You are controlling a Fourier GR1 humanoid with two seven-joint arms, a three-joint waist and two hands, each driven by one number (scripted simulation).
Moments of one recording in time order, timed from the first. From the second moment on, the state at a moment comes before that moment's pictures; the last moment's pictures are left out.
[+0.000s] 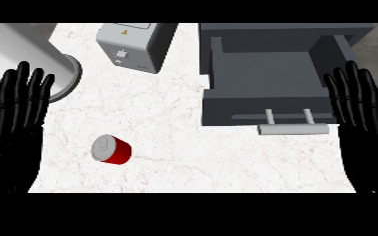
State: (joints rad) left arm 0.02 0.10 0.02 -2.10 0.00 0.00 -0.01; right arm 0.01 -0.10 0.04 -2.10 0.00 0.01 0.01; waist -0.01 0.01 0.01
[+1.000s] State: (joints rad) left arm 0.23 0.12 -0.18 -2.32 0.03 -0.11 0.35; right arm 0.14 -0.10 -0.06 -2.09 -0.02 0.00 0.17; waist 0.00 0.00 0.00
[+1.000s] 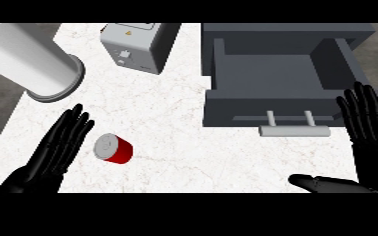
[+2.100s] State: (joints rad) left arm 0.23 0.06 -0.11 -2.13 0.01 -0.12 0.25; right arm 0.25 -0.09 -0.15 -2.06 -0.06 0.11 0.04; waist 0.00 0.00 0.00
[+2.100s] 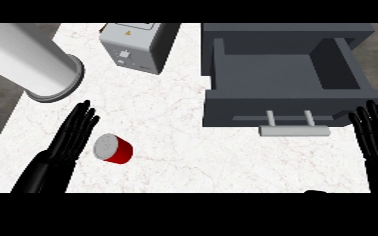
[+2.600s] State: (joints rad) left arm 0.21 0.06 -0.04 -1.91 -0.01 -0.15 0.08; right arm 0.26 -0.09 -0.20 -2.06 -0.08 0.15 0.05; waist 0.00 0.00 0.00
